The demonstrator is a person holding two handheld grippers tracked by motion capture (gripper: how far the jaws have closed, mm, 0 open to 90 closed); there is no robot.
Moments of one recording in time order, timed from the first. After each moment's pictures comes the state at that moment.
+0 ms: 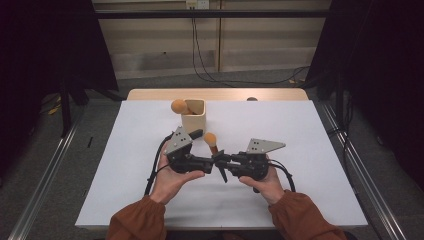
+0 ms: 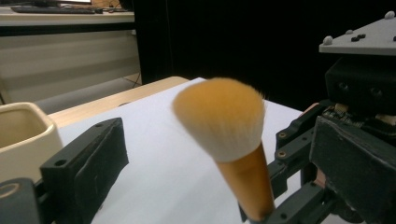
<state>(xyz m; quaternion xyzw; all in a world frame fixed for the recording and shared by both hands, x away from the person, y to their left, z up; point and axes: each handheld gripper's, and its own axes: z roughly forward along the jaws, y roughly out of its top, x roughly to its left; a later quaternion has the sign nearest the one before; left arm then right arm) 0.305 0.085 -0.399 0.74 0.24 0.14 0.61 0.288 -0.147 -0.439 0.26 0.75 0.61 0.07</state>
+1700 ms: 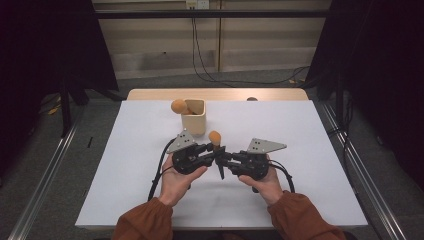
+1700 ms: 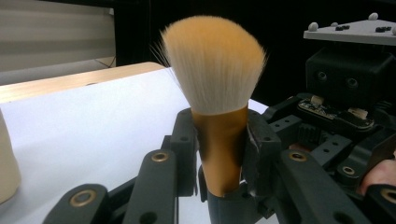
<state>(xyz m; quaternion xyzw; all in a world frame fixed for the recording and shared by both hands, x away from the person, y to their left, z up) 0.305 0.080 -0.411 0.74 0.27 0.06 0.62 0.289 -0.147 -0.441 0.27 0.74 0.61 0.08</state>
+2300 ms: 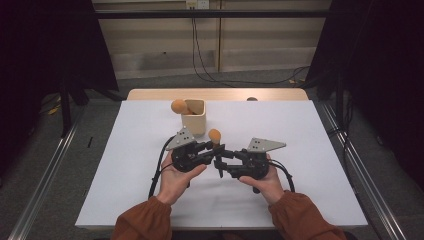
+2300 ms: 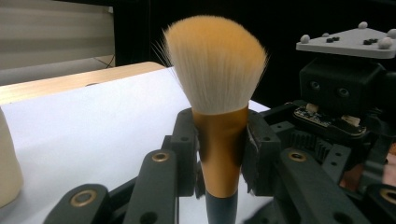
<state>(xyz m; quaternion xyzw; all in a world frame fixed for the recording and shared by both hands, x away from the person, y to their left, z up) 0.308 0.082 -0.406 0.74 0.26 0.07 0.62 0.291 -0.148 -0.443 0.29 0.74 0.61 0.06</state>
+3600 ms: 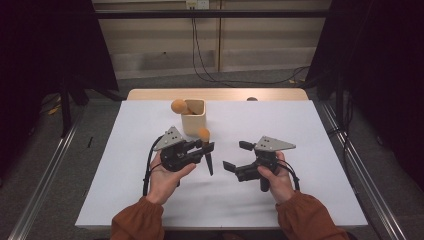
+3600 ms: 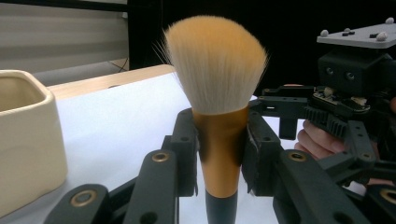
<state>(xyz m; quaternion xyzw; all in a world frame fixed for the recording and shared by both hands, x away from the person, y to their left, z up) 0.310 0.109 -0.402 0.74 0.27 0.09 0.61 0.286 -0.169 -0.437 0.34 0.73 0.58 0.14</state>
